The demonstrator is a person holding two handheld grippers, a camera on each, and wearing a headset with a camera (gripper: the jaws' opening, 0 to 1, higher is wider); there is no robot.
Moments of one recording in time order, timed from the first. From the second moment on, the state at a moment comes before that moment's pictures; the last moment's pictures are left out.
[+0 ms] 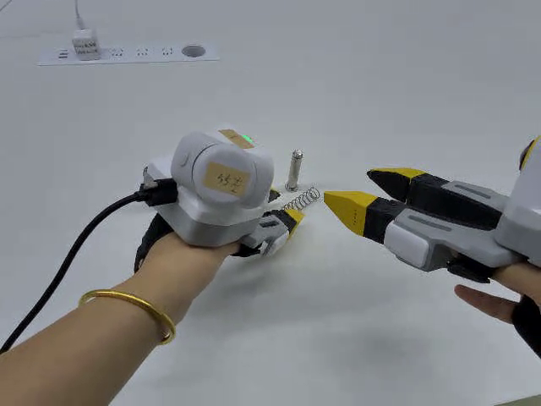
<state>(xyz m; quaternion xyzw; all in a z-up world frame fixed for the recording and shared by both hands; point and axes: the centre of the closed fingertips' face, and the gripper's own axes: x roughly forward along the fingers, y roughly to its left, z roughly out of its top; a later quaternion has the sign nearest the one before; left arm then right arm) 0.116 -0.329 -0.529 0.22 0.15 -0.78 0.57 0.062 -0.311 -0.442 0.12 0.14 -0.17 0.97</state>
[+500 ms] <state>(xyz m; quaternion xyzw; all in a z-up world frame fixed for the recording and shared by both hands) 0.115 -0.330 -0.539 0.23 0.16 -0.78 0.56 0.061 -0.317 -0.448 0.13 0.14 -0.19 0.96</state>
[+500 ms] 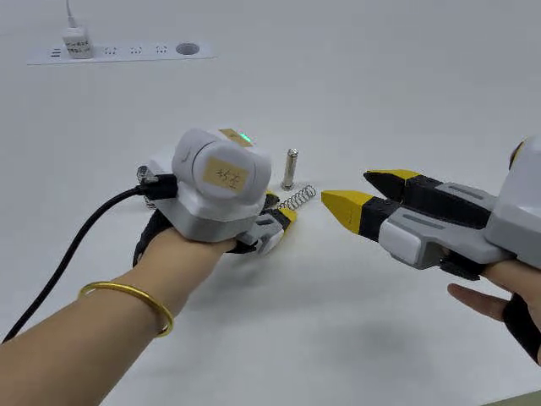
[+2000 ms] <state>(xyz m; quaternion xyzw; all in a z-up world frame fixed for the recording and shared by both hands) 0.119 -0.291 -0.470 0.16 0.14 -0.79 0.58 0.067 -0.308 -0.436 0.16 0.12 -0.18 0.96</state>
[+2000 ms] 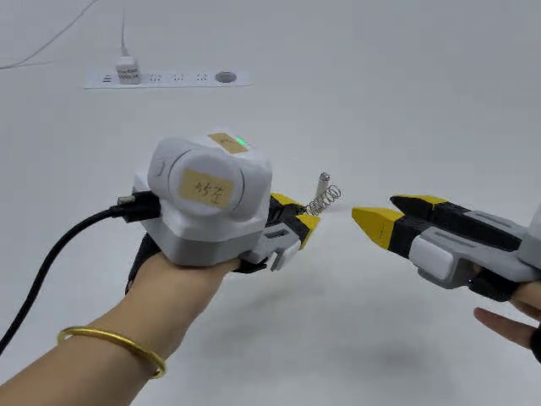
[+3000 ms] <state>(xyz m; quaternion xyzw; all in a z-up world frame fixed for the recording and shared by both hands) 0.117 -0.247 -0.424 0.06 0.13 -0.78 0.61 0.110 -0.272 -0.411 0.30 0.06 -0.09 0.95</state>
